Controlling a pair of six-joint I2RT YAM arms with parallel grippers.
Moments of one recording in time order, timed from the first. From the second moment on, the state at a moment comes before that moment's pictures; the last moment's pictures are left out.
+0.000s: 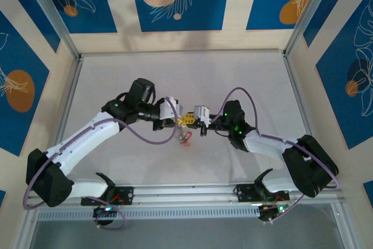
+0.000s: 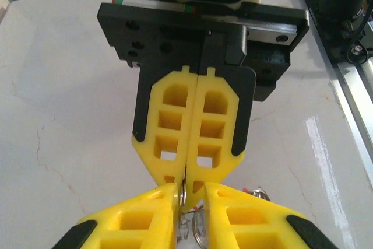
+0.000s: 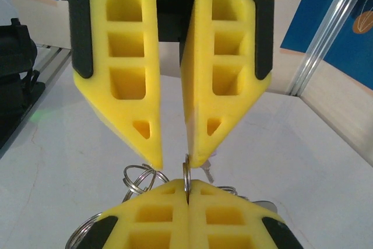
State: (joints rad) left arm -0.64 1.28 1.09 -0.55 0.64 0.76; right arm 0.62 1.34 0.51 0.71 -0.77 -0.34
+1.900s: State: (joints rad) left arm -0.61 1.27 1.04 -0.54 0.70 0.82; right arm 0.61 1.29 0.51 0.71 -0.83 -0.33
